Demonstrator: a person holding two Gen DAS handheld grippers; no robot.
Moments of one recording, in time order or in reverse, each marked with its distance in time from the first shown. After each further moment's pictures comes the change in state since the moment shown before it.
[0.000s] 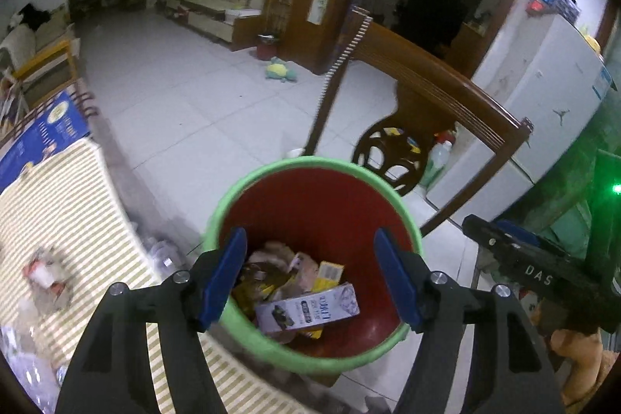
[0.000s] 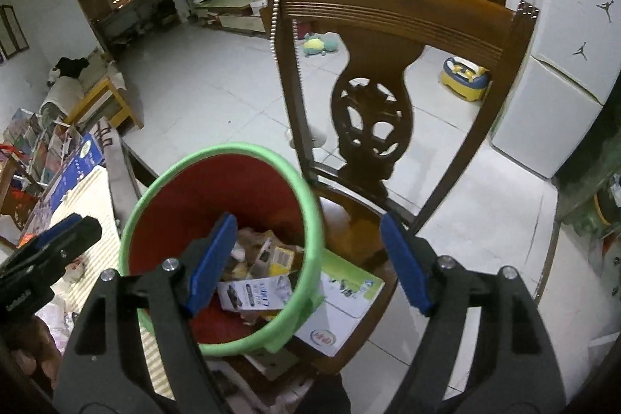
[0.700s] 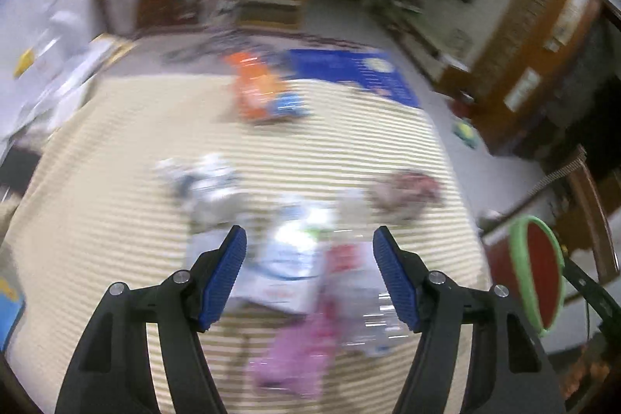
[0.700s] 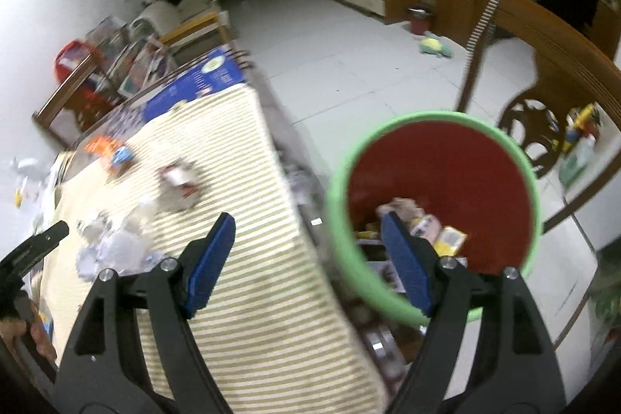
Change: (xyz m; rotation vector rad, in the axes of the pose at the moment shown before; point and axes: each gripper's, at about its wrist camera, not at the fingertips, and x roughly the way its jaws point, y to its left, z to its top) left arm -0.183 0.285 -0.146 -0.604 -0.086 0.484; right arm -0.010 0.215 -0.072 -0.333 0.085 0.258
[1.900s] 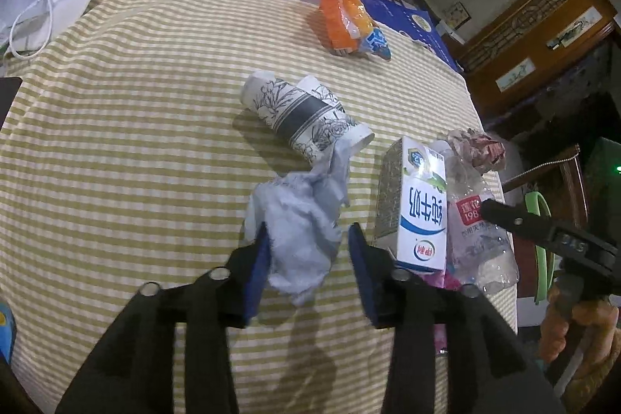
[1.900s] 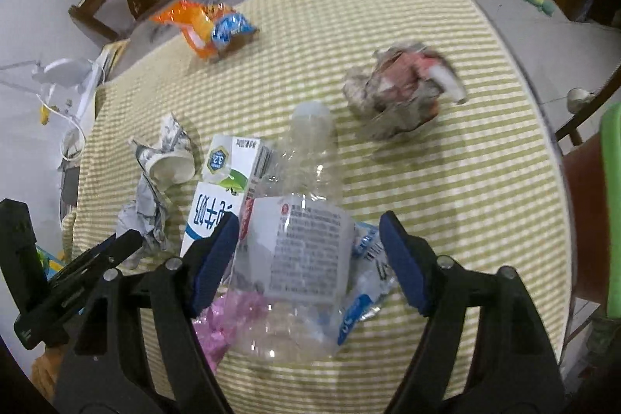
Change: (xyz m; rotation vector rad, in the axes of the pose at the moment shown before) left arm 0.050 0.116 -0.014 -0.054 0.215 -0.164; right arm 0.132 0.191 -0.021 -0.148 0.417 0.180
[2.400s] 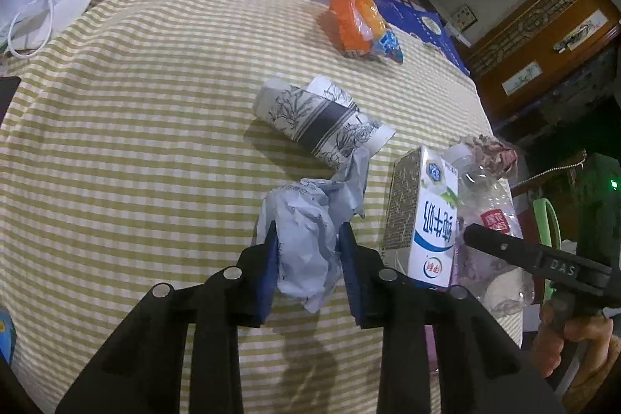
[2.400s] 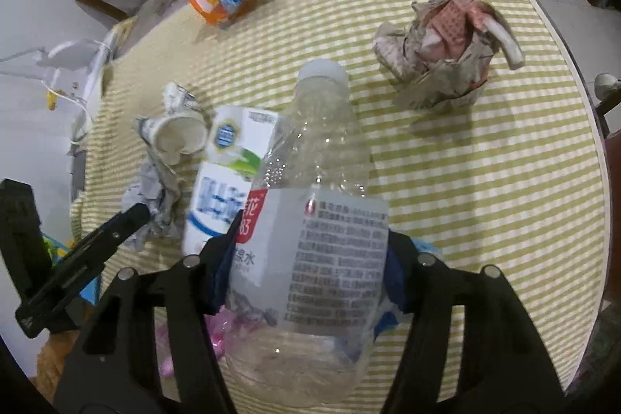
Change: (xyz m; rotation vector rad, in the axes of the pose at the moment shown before) left arm 0.011 -0.001 0.008 -0.011 -0.012 0.023; right arm 0.014 0.003 -0.007 0.019 0.051 0.109
